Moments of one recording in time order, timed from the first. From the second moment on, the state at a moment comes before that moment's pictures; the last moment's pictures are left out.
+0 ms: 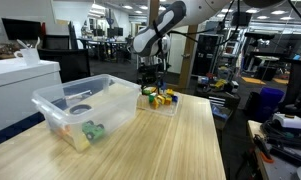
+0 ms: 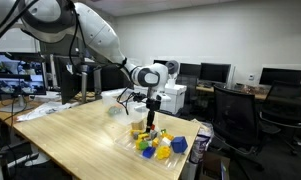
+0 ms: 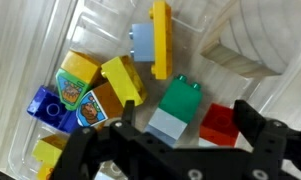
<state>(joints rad) -0.16 0.86 -0.20 -1.40 0.13 2.06 0.62</state>
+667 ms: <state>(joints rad) -0.09 0.68 -0.19 -1.35 0.10 1.90 0.60</state>
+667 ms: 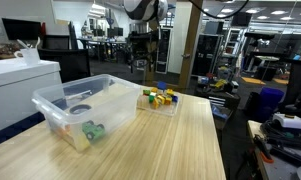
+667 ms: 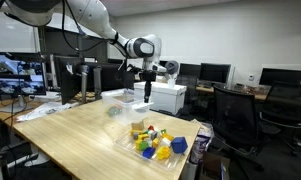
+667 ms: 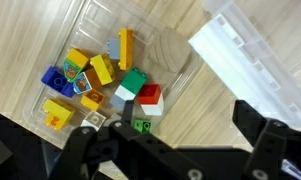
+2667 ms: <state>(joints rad) 0.16 0.89 0.05 -1.22 -0.16 2.09 0.02</state>
